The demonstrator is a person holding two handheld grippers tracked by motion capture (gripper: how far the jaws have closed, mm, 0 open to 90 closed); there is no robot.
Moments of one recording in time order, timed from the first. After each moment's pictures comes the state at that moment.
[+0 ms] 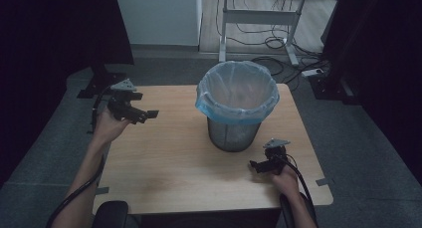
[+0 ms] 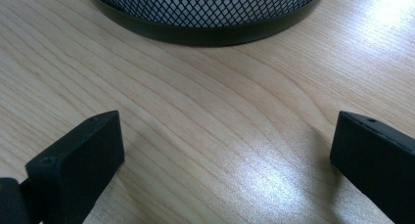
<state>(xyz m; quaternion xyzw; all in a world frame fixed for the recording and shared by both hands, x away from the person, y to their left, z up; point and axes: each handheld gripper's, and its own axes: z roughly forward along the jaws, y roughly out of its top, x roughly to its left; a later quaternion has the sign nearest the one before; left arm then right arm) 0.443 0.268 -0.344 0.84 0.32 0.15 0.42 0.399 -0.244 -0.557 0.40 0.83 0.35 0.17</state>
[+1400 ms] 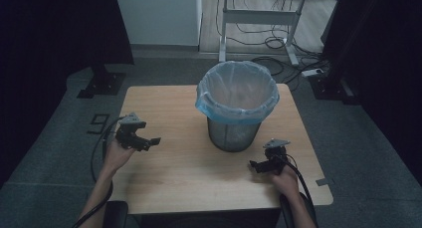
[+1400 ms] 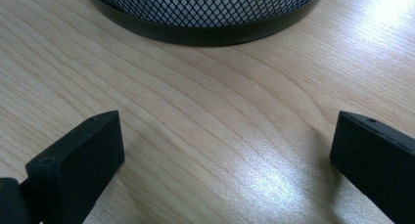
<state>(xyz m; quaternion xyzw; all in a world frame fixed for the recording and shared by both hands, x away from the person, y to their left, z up) 0.426 0.277 -0.468 0.83 0.34 0.13 0.43 0.398 -0.244 -0.557 0.41 0.83 0.35 0.17</state>
